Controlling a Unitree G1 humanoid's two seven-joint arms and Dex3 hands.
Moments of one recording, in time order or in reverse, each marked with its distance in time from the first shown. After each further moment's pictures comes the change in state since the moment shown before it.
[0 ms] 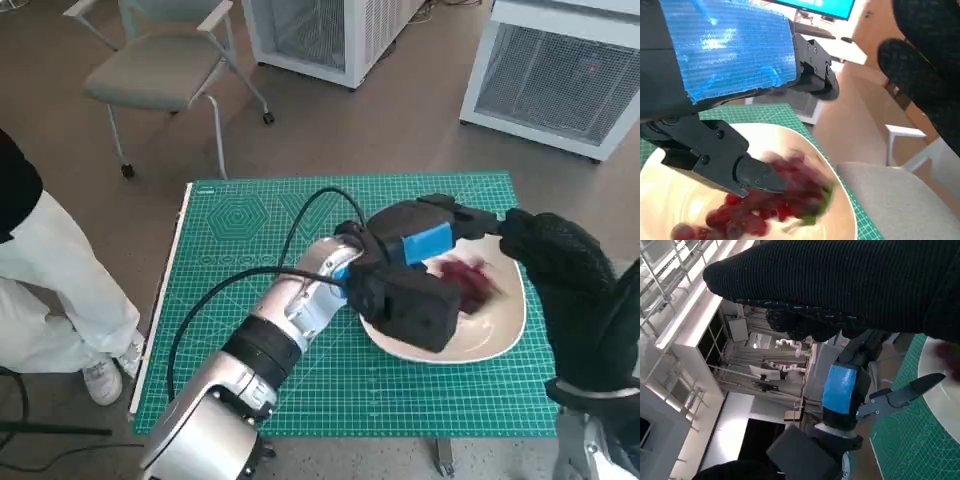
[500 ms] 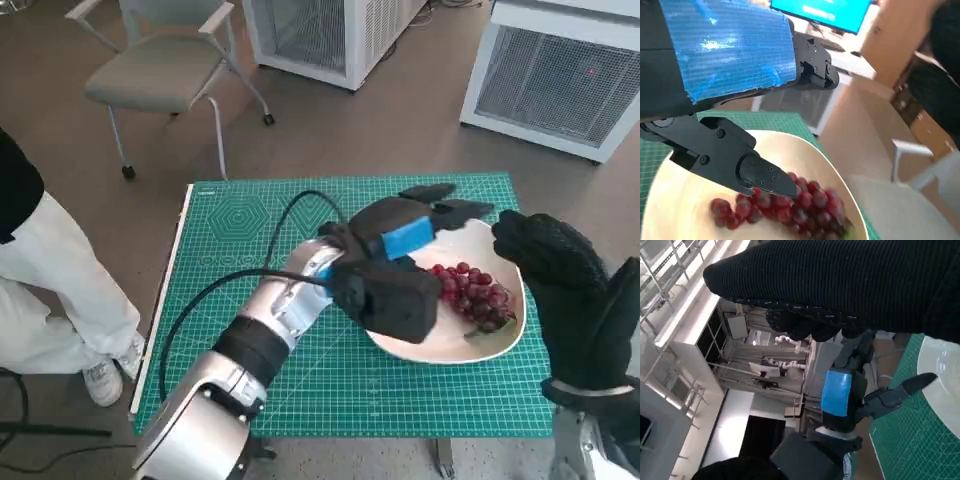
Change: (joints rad) left arm 0.037 0.039 0.043 -0.005 -0.020 0.009 0.050; right arm -0.009 0.000 0.008 0.018 0.010 0.000 0.008
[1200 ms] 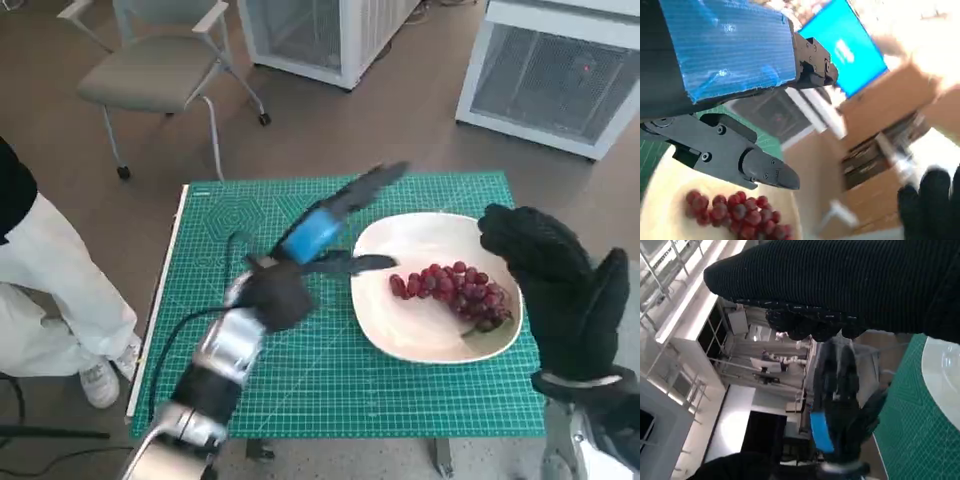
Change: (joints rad) left arm 0.387 0.077 0.313 -0.331 -0.445 -0.057 -0.146; right arm -0.029 0.009 0.024 0.002 0.000 0.017 0.001
